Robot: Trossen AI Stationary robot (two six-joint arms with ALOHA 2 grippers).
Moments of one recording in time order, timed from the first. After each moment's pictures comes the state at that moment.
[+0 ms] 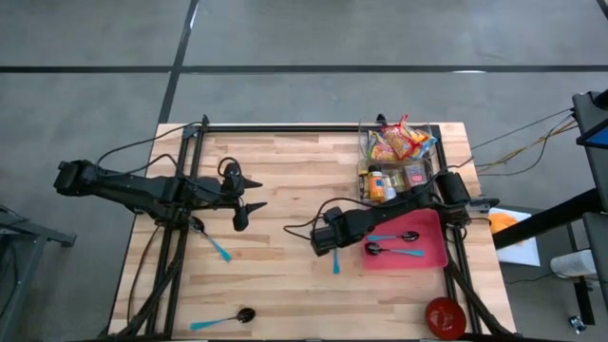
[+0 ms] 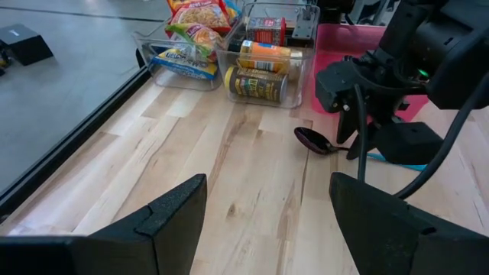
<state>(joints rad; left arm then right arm) -0.11 0.88 0.55 -0.13 -0.34 -0.13 0.23 2.01 1.35 -0.81 0.18 1.41</state>
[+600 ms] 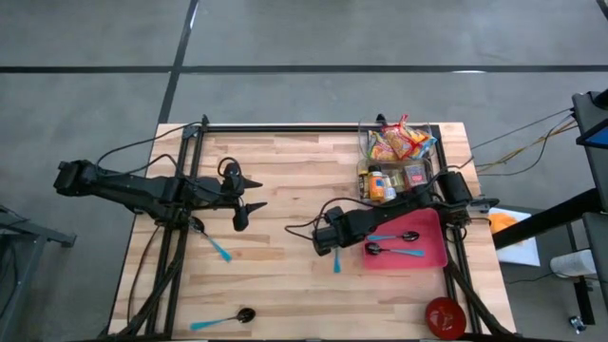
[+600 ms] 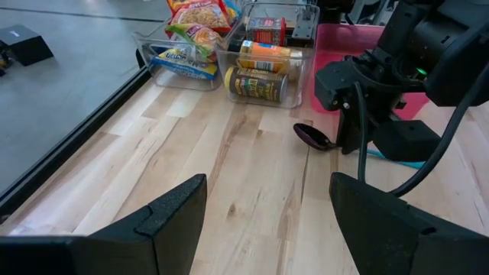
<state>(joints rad) -0.11 0.88 0.55 -0.13 -0.34 -0.13 0.23 2.01 1.31 -0.78 0.21 1.38</state>
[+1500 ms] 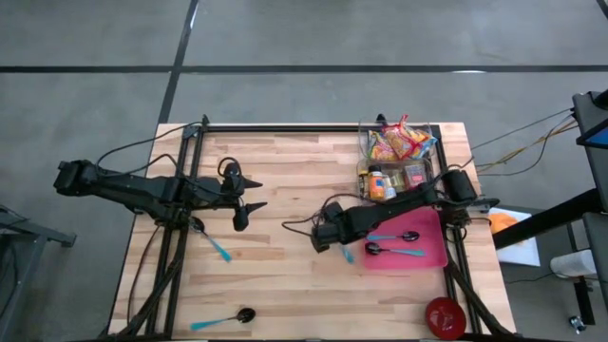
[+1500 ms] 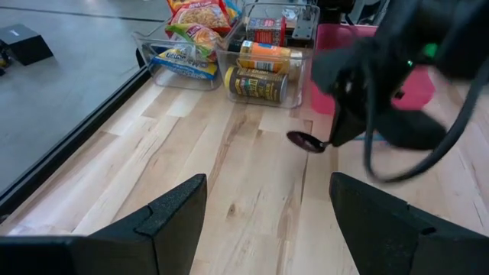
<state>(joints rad) -0.11 0.88 0.55 -0.13 -0.34 -0.13 0.23 1.96 1.32 -0.77 0.29 1.31</state>
